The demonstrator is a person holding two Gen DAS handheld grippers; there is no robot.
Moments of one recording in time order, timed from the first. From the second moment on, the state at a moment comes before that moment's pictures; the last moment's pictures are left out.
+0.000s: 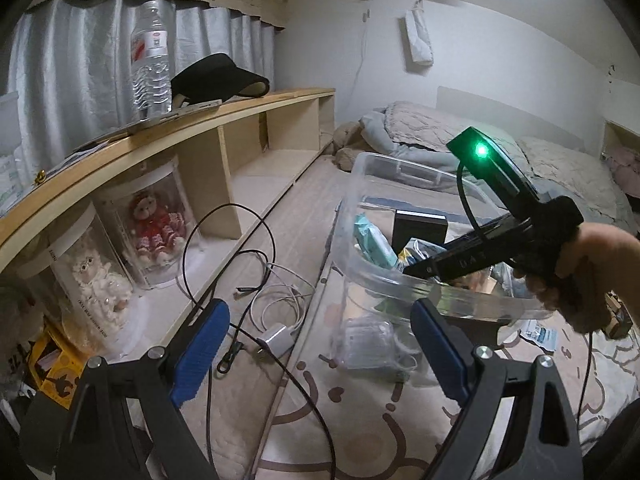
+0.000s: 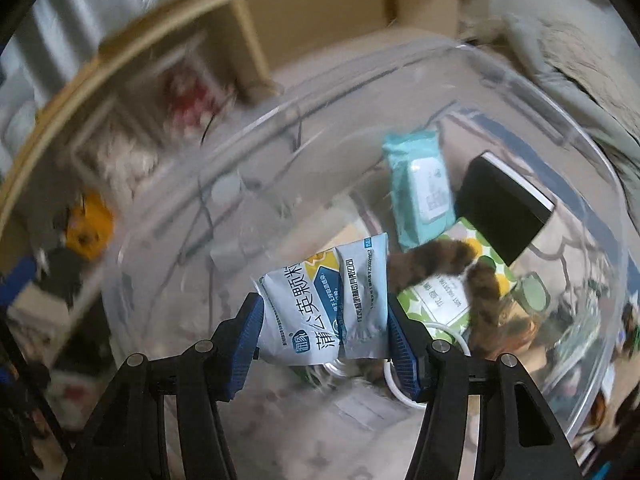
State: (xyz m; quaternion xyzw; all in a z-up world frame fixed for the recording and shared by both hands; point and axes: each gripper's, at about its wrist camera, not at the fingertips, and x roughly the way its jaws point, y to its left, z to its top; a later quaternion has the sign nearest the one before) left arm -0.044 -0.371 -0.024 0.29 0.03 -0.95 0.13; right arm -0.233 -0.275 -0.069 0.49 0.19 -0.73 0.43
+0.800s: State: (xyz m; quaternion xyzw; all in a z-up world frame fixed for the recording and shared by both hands) left arm -0.031 -0.372 -0.040 0.29 0.08 -0.95 0.12; right arm -0.230 -0.293 -0.053 0.48 0.20 -0.71 0.47
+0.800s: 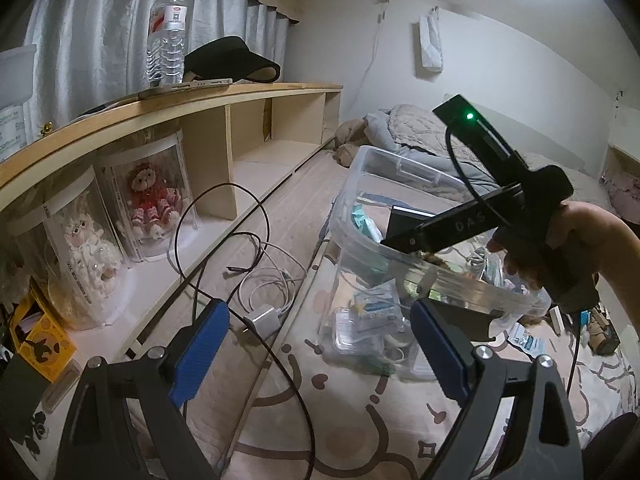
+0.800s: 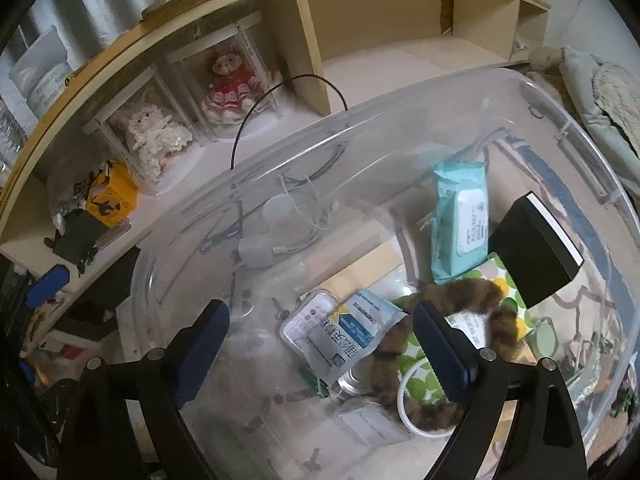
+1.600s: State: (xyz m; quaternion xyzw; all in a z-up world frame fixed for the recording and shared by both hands) left arm -0.018 -0.325 -0.002 0.26 0.07 -0.96 0.12; right arm -0.189 -0.170 0.012 0.32 0.05 -0.83 0.45
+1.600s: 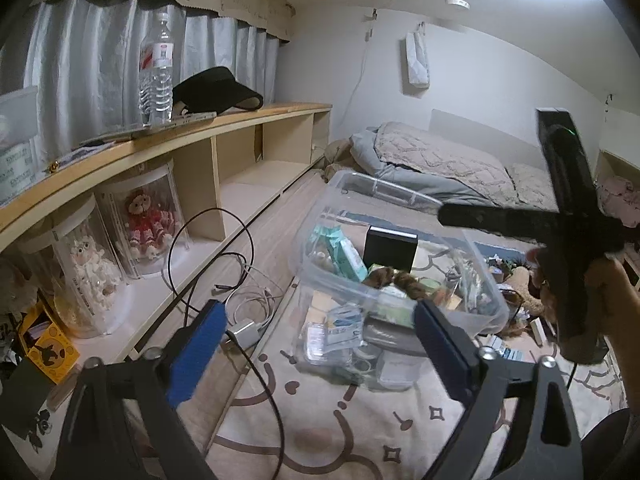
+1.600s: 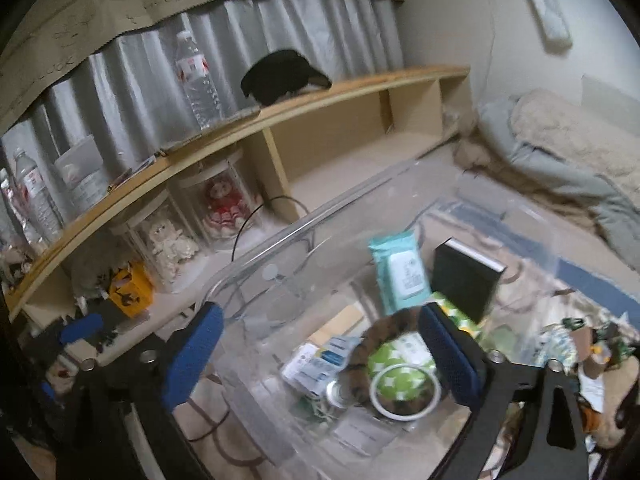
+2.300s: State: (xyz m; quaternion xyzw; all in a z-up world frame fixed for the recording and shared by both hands) left arm 0.005 -0.238 0.046 0.20 0.04 -0.97 0.10; right arm -0.128 -0.045 0.057 0.22 0.03 -0.88 0.43
